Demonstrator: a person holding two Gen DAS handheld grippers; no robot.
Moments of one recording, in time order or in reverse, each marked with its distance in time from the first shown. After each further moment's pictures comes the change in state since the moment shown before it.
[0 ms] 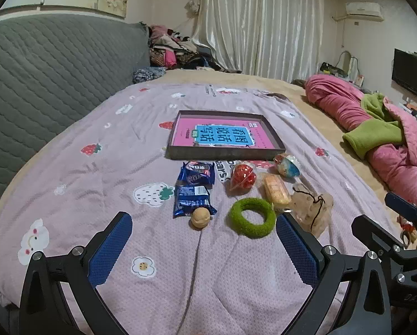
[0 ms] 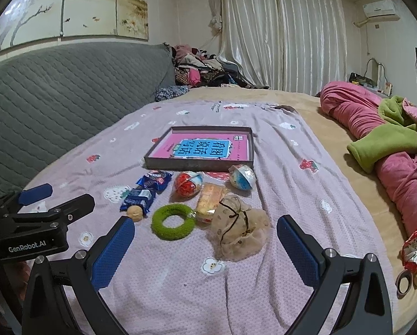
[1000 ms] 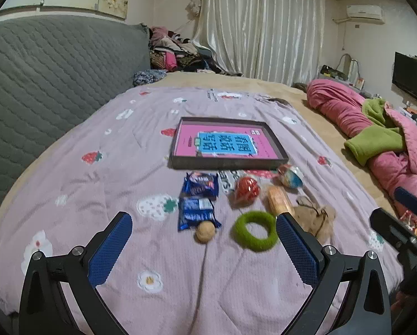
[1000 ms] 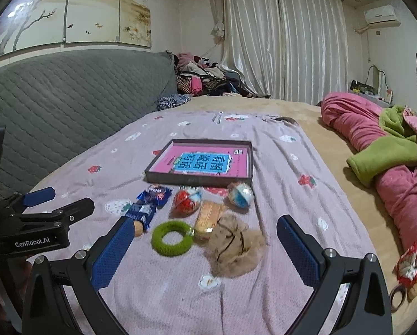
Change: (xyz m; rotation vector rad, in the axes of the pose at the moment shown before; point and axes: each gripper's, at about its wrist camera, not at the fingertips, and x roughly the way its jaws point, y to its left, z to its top) left arm 0.004 0.011 0.025 -0.003 -0.010 0.001; right arm -0.006 -0.004 0.028 -0.020 -0.039 -0.002
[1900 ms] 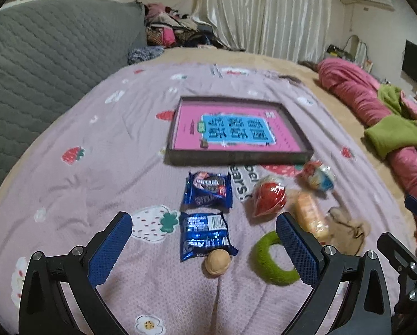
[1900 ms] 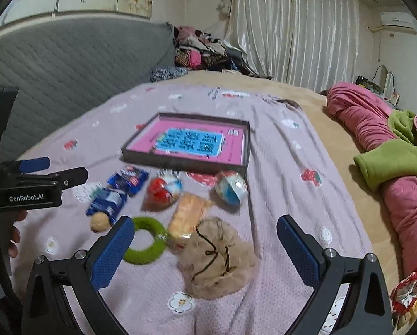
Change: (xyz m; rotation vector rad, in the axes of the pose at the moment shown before) left arm 0.107 0.003 0.028 0.021 0.150 0.009; right arm 0.086 -0.013 0.000 -0.075 0.149 -0.043
